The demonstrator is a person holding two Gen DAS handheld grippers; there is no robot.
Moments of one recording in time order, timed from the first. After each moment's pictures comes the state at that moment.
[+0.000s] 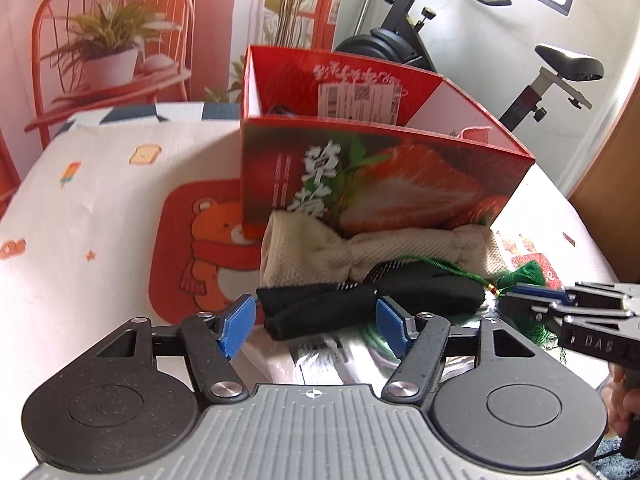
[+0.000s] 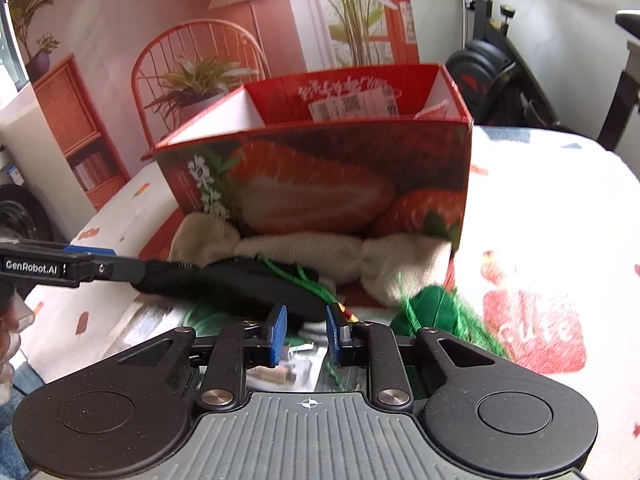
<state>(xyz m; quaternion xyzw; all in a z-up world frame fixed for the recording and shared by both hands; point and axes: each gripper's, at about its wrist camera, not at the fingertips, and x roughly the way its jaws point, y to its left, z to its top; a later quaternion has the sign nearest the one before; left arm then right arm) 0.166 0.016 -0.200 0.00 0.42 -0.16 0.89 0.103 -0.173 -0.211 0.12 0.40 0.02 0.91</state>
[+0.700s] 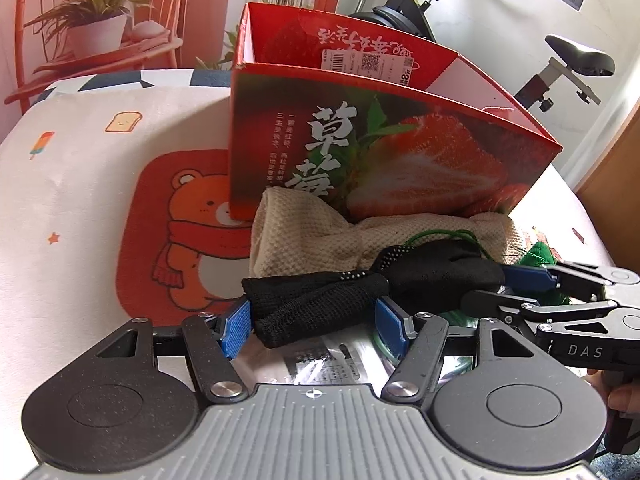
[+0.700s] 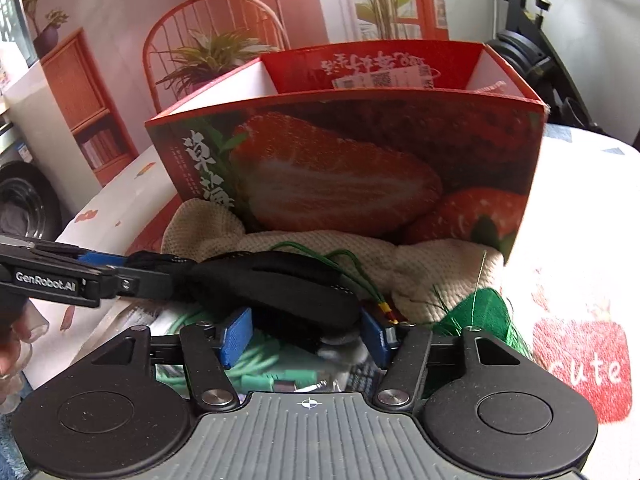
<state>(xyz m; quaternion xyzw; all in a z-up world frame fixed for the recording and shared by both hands) 0.196 0.009 -0.233 -0.02 0.45 -0.17 0.88 0.151 -0.161 -0.237 0.10 0.41 0.06 0.91</state>
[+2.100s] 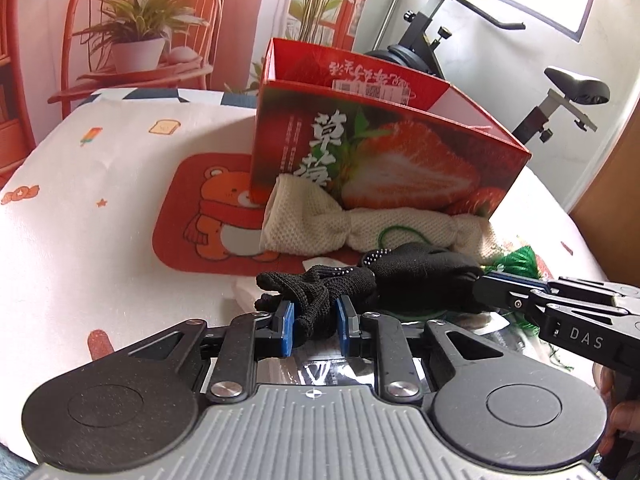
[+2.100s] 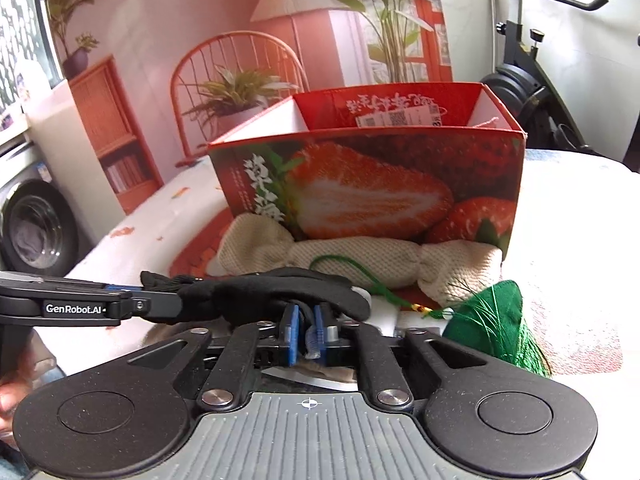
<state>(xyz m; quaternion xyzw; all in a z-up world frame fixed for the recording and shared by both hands) 0.124 0.018 -0.215 -0.04 0.40 -0.14 0.90 0.089 -0.137 -0.208 0.10 0.35 0.06 0.93</state>
